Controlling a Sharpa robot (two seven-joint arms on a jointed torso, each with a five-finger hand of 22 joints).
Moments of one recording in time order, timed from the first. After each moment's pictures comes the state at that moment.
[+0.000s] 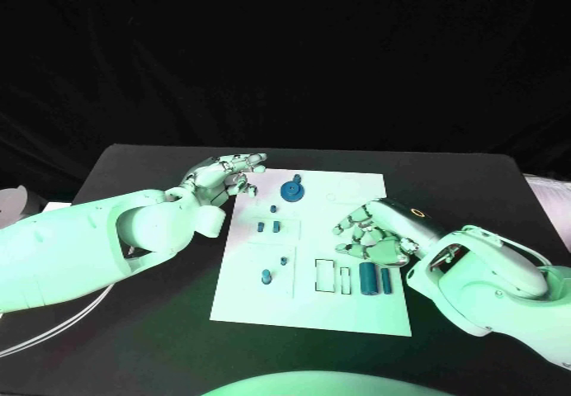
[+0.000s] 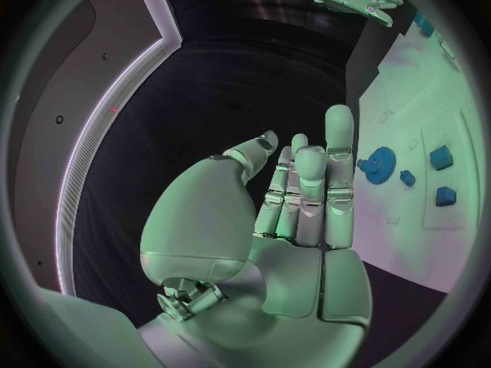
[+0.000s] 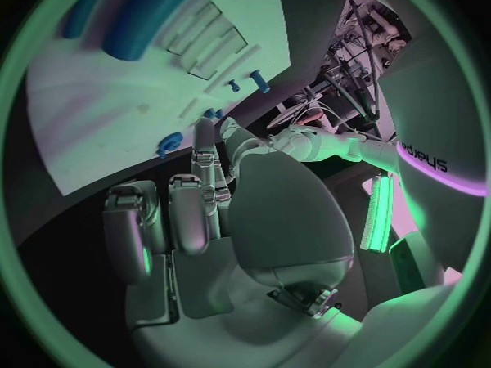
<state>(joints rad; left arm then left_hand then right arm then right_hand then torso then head) 1.17 -0.94 -0.05 1.61 0.20 -0.19 0.34 1.27 -0.08 0.46 -0.04 0.06 0.96 0.19 0.13 0.07 0.98 0.11 0.50 0.25 1.26 0.02 1.15 0.65 0.17 1.26 0.12 0.64 0.77 1.04 -1.04 0.01 1.96 -1.54 -0.43 -0.21 1.37 -0.13 0.21 0.17 0.10 1.09 0.12 0.09 0.09 1.40 0.03 0.40 0.26 1.47 -0.05 1.38 1.26 0.02 1.47 0.06 1.55 1.31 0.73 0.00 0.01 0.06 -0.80</state>
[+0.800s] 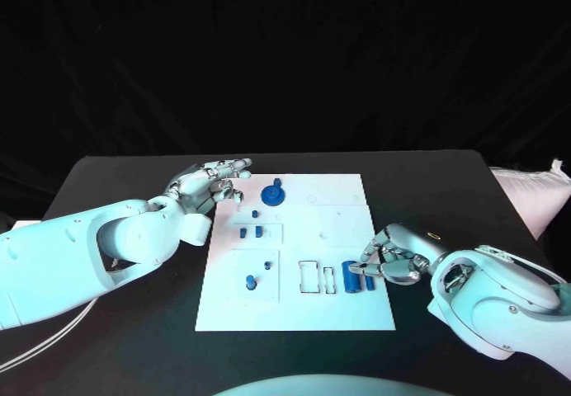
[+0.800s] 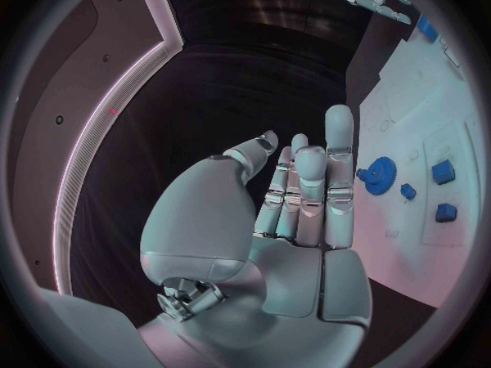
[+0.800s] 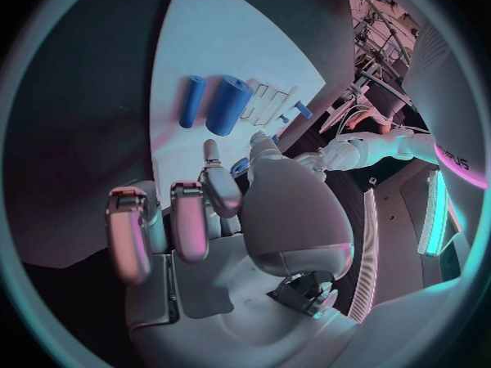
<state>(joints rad) 1.17 -0.94 -0.05 1.61 0.20 -0.19 0.34 1.27 -0.08 0.46 -0.04 0.06 0.96 0.19 0.13 0.07 0.98 0.11 0.50 0.25 1.25 0.02 1.15 0.65 0.17 1.26 0.12 0.64 0.77 0.99 -1.15 -0.01 2.03 -1.48 -0.38 -0.54 1.23 -0.09 -0.07 0.29 0.25 1.07 0.09 0.19 0.18 1.46 0.02 1.20 1.04 1.46 -0.05 1.47 1.31 0.01 1.47 0.05 1.57 1.31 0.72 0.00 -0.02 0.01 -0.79</state>
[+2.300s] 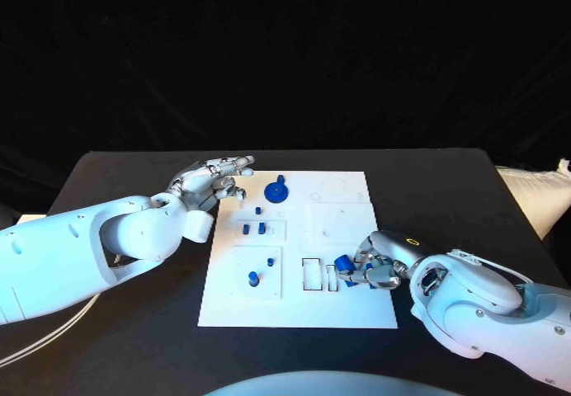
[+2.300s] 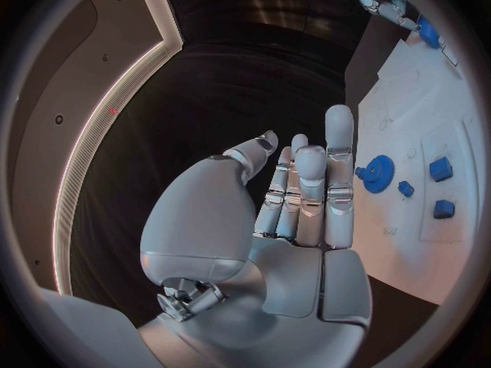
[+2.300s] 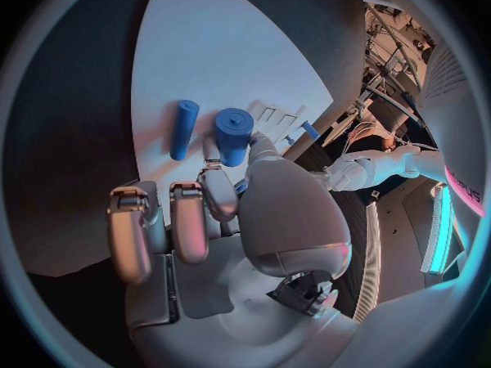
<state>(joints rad) 1.17 -0.95 -0.05 1.61 0.20 -0.19 0.34 1.27 -0.08 0.46 -0.04 0.06 0.96 0.19 0.13 0.07 0.97 0.11 0.51 0.25 1.25 0.02 1.15 0.64 0.17 1.26 0.12 0.64 0.77 0.94 -1.04 0.00 1.96 -1.55 -0.33 -0.60 1.27 -0.03 -0.10 0.26 0.37 1.08 0.07 0.27 0.27 1.45 0.01 1.24 1.06 1.47 -0.07 1.48 1.31 0.01 1.47 0.04 1.57 1.31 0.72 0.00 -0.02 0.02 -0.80</state>
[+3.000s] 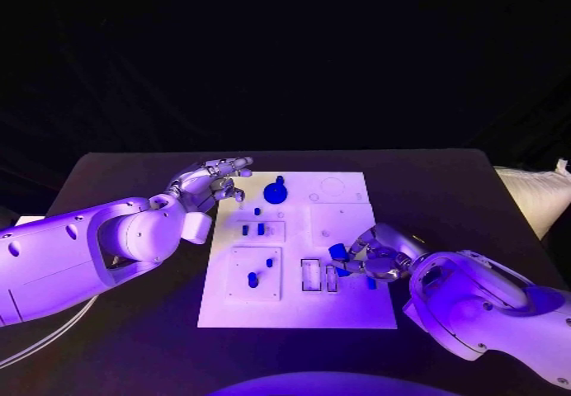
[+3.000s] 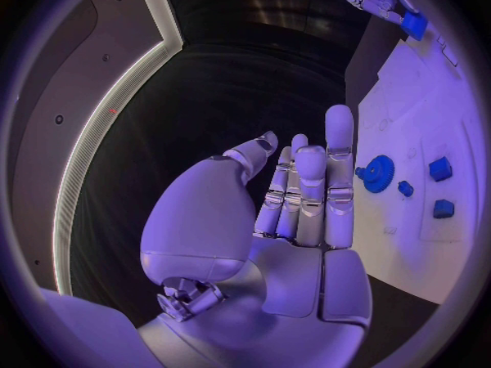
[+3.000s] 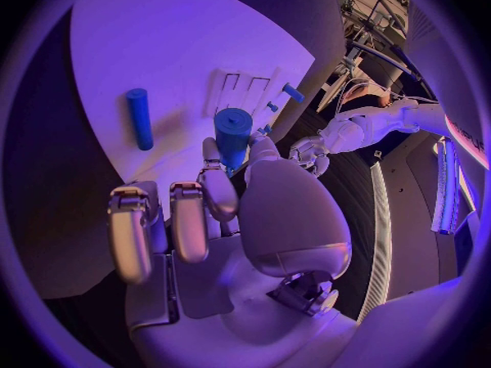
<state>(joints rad) 1.17 -0.95 -0.05 1.62 0.20 -0.19 0.34 1.26 -0.08 0.46 -0.04 0.06 0.96 0.19 0.14 0.07 0.97 0.11 0.52 0.25 1.25 0.02 1.15 0.64 0.17 1.26 0.12 0.64 0.77 0.95 -1.04 0.01 2.01 -1.37 -0.49 -0.59 1.27 -0.03 -0.11 0.26 0.42 1.08 0.07 0.27 0.29 1.45 0.01 1.24 1.06 1.47 -0.08 1.48 1.31 0.01 1.47 0.03 1.57 1.31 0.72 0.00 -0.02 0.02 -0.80</state>
